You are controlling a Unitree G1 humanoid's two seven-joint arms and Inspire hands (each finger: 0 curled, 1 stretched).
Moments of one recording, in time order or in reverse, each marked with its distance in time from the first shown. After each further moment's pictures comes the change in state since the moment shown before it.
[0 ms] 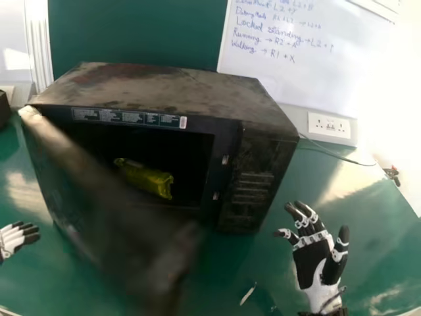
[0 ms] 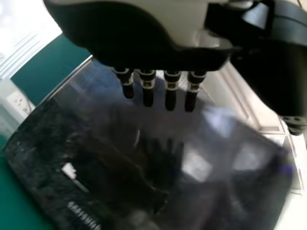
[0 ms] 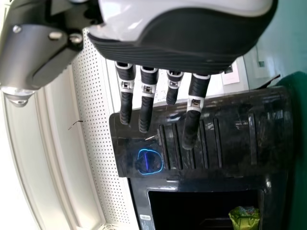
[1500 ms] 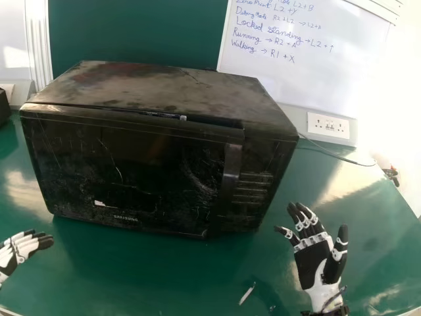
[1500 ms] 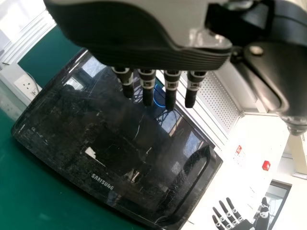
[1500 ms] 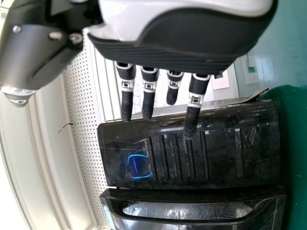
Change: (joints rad) left arm 0.059 0.015 0.002 -0.099 0.062 0.092 0.005; right arm -0.044 -0.013 -0.044 0.097 -0.009 0.018 0.057
